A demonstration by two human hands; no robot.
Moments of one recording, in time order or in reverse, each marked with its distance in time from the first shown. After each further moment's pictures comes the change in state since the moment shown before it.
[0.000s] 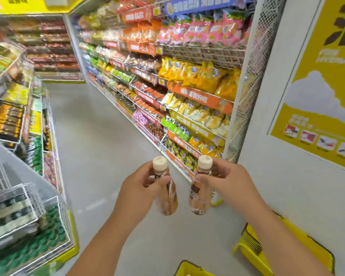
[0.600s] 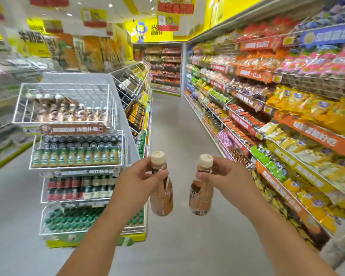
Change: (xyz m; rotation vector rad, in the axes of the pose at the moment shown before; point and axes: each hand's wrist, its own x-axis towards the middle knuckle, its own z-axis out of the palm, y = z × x) left_hand -0.090 0.000 -0.290 0.088 0.495 -0.051; right_hand 0.019 -0.135 0.280 0.084 -0.459 -0.179
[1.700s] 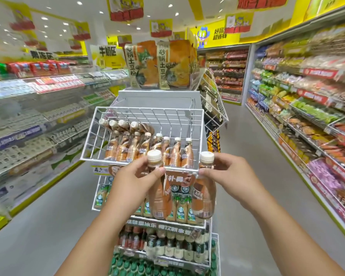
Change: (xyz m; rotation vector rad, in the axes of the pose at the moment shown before) left_hand 0.361 -0.152 -0.366 0.233 0.355 -0.104; right_hand 0.431 -0.071 0.408 0.018 -0.281 -0.153
